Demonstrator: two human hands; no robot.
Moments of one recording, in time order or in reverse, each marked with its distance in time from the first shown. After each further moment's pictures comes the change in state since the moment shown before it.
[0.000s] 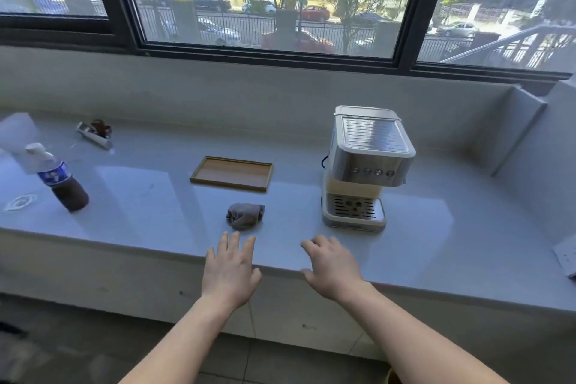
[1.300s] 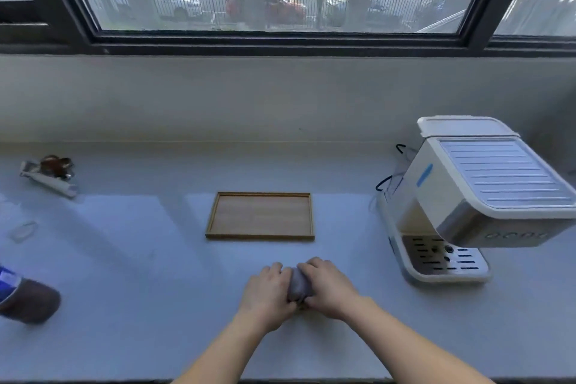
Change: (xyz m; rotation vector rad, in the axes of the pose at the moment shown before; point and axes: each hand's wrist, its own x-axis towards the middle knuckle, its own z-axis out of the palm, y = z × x) left_hand 0.248 -0.121 0.056 -0.107 -0.266 0.317; right_hand 0.270 -0.075 0.085 0.174 -0.243 0.083
